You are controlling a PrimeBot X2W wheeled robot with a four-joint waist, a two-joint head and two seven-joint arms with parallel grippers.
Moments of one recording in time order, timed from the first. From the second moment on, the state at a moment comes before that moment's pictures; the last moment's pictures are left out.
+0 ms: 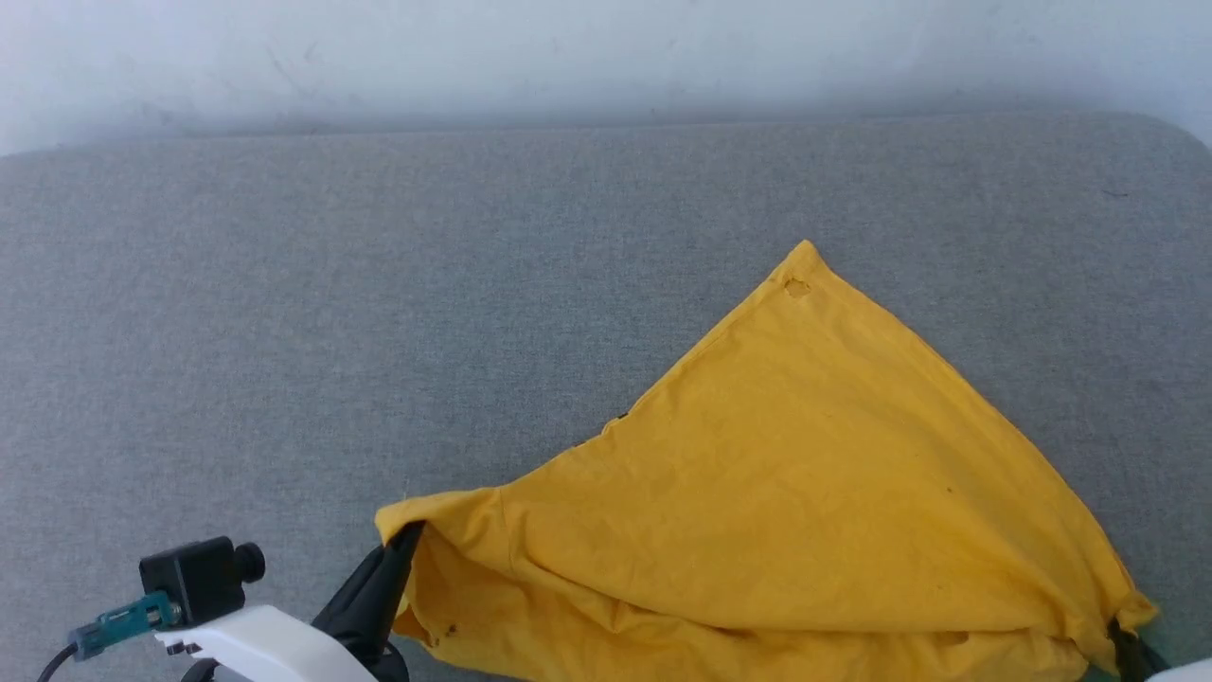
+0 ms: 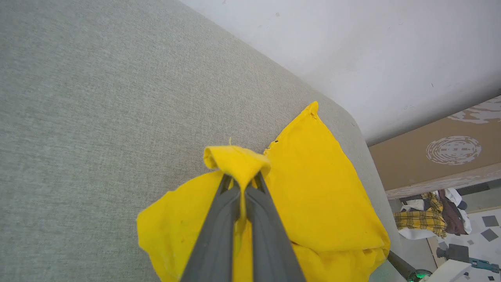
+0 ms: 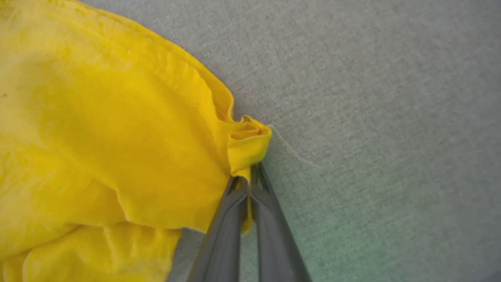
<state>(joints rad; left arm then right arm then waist) 0.22 0.29 -0.14 -0.40 -0.85 0.10 0.31 0.18 -0.05 -0.38 0.16 0.40 0.13 0.28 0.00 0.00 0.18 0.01</state>
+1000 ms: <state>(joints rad) 0.07 0.27 -0.23 -0.38 -0.85 0.02 0.30 -0.49 -0.13 -0.12 -0.10 0.14 0.13 0.84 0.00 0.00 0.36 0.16</state>
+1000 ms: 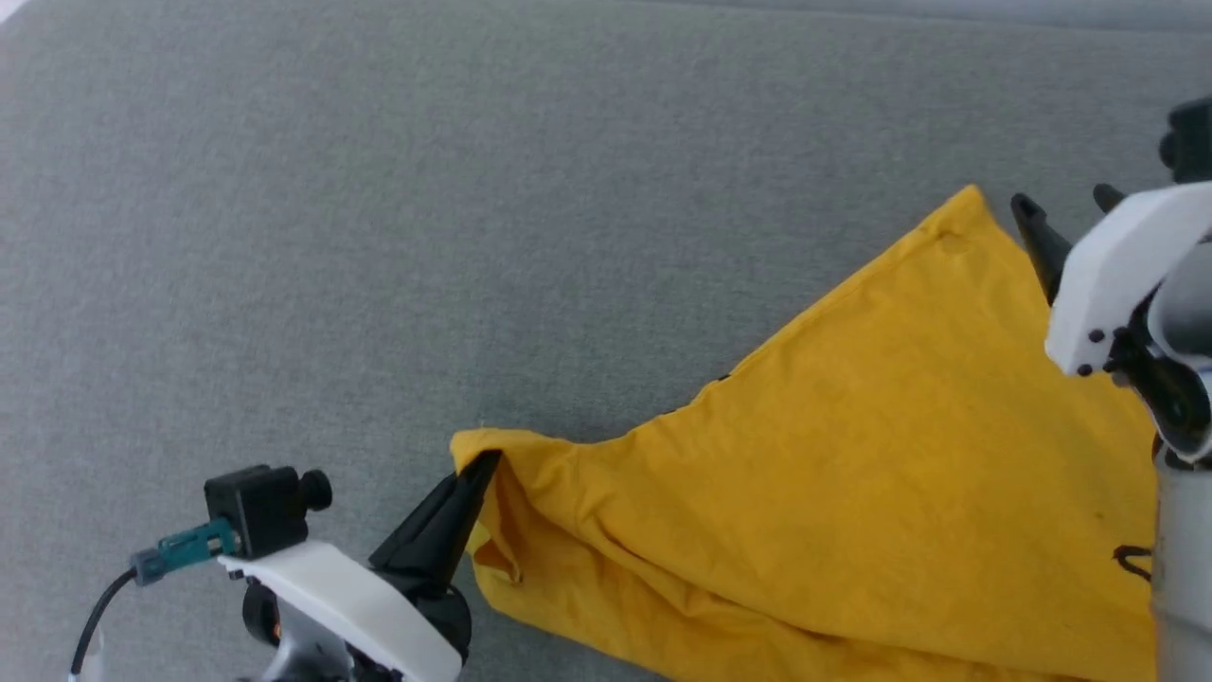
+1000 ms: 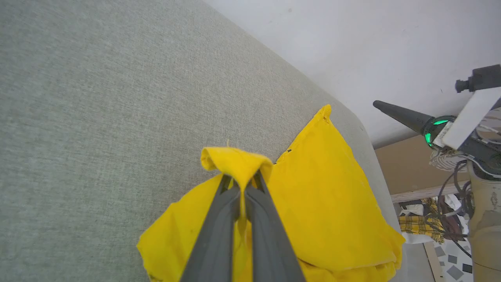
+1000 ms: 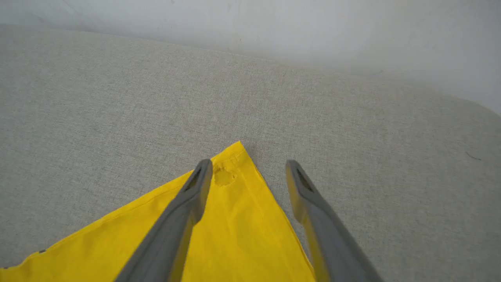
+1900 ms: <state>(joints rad) 0.00 0.26 -0.20 -0.32 -0.84 0.00 0.26 -0.60 -0.16 -0.10 0.16 0.18 0.13 0.69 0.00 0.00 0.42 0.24</state>
